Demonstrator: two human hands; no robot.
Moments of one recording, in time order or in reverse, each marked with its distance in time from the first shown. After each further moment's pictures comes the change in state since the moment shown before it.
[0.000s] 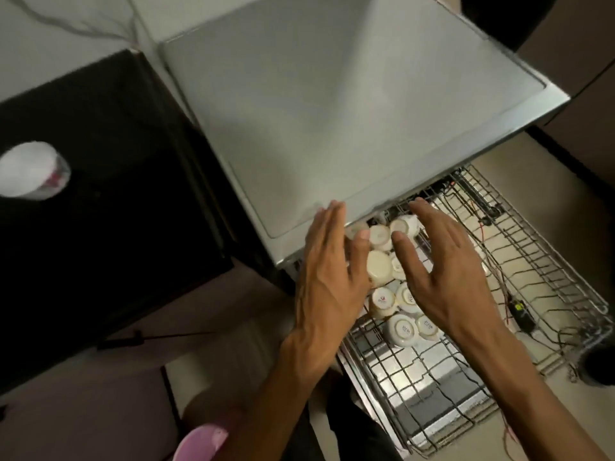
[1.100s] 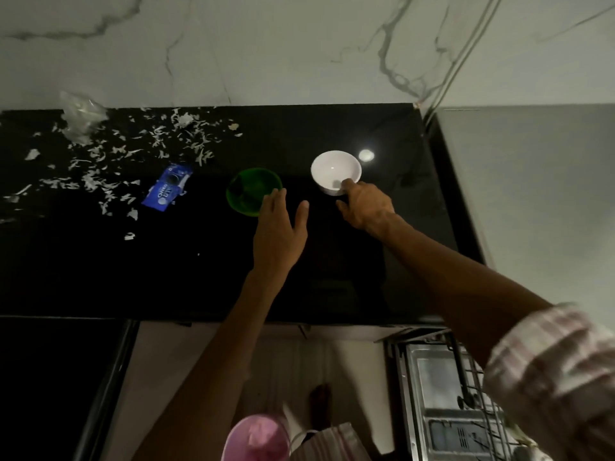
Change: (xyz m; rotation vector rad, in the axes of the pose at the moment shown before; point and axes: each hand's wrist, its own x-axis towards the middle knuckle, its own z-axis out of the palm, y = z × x) left_hand 0.005 -0.246 -0.378 0.236 0.491 -0.519; right_hand 0.141 -0.399 0.297 -0.379 -0.639 -0.452
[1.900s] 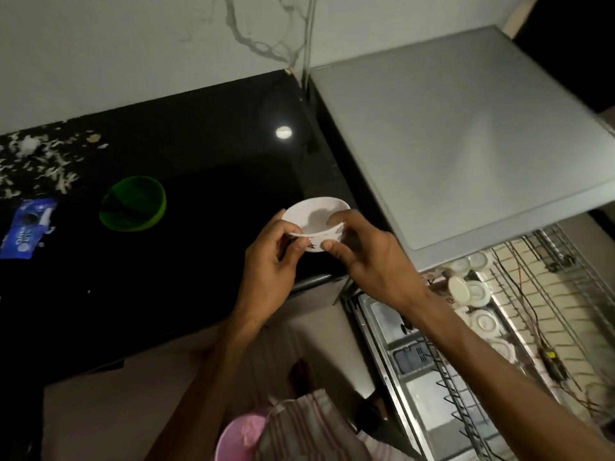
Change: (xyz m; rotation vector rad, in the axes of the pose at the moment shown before) left_hand -0.102 0.062 0.050 -0.553 -0.449 0.354; right_hand -0.232 0.075 -0.011 0.656 0.326 0.094
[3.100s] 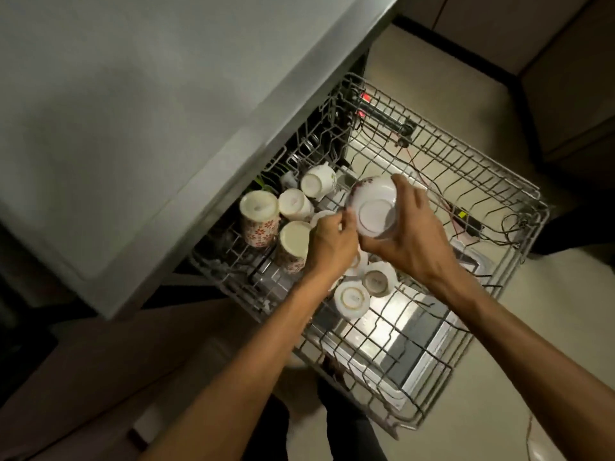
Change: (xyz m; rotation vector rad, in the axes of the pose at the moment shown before) left_hand -0.016 -0.020 0.491 0.203 -0.707 -0.348; right_hand -0.184 0.391 -0.149 -0.238 0.405 0.654
